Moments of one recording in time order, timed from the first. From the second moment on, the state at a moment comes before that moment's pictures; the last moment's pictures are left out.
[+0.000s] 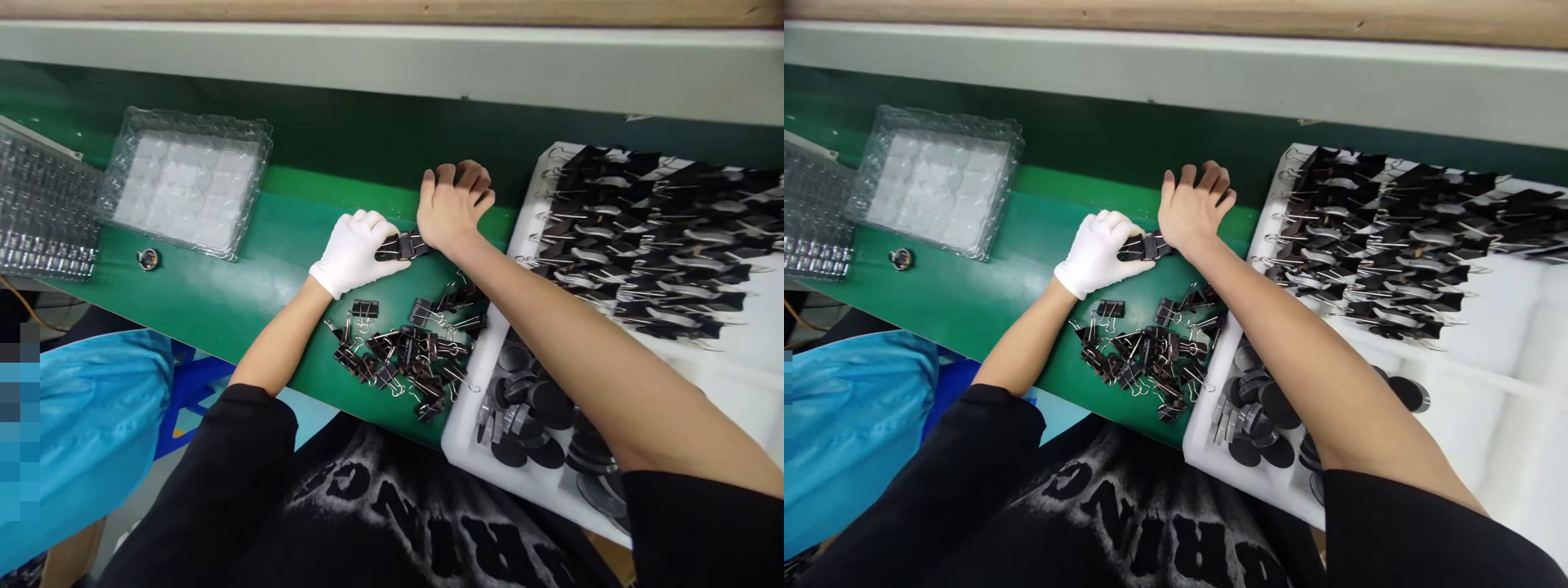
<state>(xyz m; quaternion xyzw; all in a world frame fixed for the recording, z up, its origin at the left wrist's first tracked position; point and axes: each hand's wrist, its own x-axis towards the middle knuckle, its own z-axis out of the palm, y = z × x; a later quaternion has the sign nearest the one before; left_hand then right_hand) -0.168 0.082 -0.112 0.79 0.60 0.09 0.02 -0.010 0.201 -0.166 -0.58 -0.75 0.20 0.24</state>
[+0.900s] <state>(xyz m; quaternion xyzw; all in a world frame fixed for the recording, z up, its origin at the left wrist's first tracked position) -0.155 0.051 -0.068 0.63 0.57 0.28 0.43 0.088 0.127 -0.056 -0.30 -0.84 0.41 0.19</state>
